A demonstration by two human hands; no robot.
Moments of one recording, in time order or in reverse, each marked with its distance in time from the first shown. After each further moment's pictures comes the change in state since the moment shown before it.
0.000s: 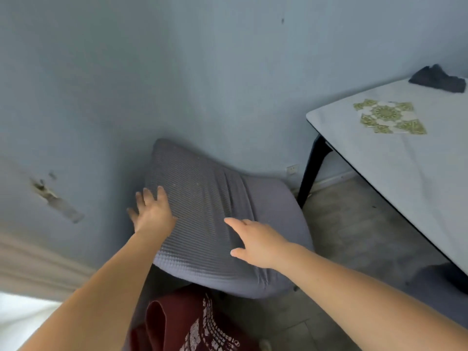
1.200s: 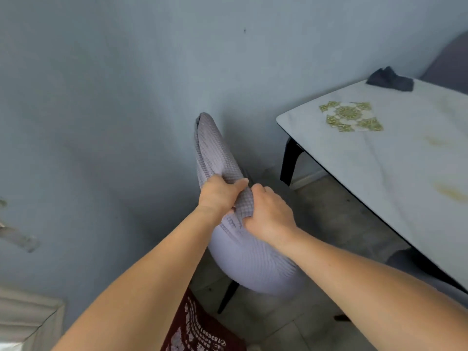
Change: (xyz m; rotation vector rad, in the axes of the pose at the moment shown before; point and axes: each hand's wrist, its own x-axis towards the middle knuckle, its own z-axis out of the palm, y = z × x) left_hand -0.049 0.176 -0.037 -0.882 -0.213 0.197; right_hand -0.029 0.025 -0.056 0.143 0.476 0.395
